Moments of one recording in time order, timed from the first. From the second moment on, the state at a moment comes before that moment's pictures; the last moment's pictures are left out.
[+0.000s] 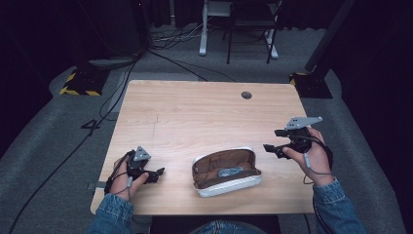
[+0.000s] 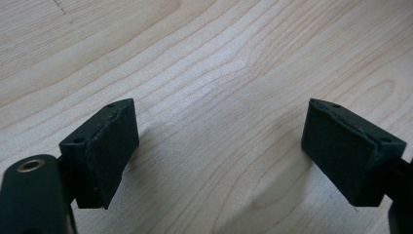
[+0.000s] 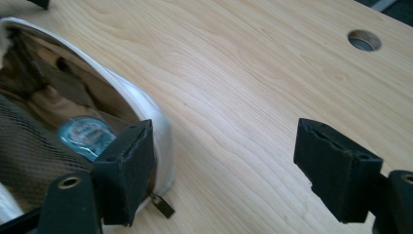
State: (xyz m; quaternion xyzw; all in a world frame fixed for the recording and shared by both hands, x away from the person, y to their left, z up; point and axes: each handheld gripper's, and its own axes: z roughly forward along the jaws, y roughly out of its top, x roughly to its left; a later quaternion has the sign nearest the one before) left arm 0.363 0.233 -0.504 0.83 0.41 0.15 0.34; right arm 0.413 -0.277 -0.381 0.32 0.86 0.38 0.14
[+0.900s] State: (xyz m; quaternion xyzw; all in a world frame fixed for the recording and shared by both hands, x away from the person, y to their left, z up) left arm 0.363 0.233 -0.504 0.83 0.41 0.16 0.34; right arm 0.422 -0.335 -0.432 0.38 0.83 0.37 0.16
